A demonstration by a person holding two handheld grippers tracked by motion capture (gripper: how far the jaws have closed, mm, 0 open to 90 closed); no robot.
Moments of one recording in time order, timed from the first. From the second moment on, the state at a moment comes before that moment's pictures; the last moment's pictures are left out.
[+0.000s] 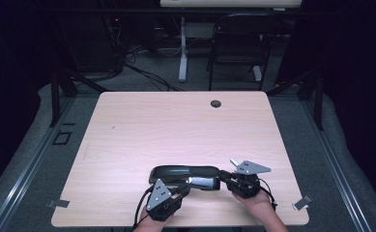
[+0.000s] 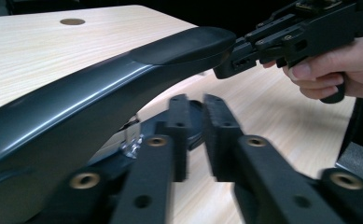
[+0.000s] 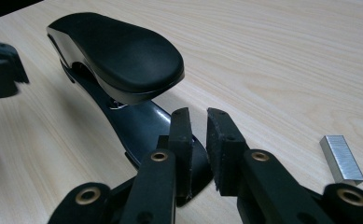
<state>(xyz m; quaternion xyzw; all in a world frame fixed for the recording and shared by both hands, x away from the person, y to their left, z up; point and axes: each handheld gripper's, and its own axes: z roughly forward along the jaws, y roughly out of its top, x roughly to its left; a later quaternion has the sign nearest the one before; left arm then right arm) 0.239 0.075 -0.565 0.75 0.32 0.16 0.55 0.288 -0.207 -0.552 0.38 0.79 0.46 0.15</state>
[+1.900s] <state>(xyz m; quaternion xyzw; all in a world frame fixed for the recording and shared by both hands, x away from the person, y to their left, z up) 0.262 0.010 -0.585 0.82 0.35 0.22 0.40 0.284 -0.197 -0.543 0.34 0.78 0.50 0.15</state>
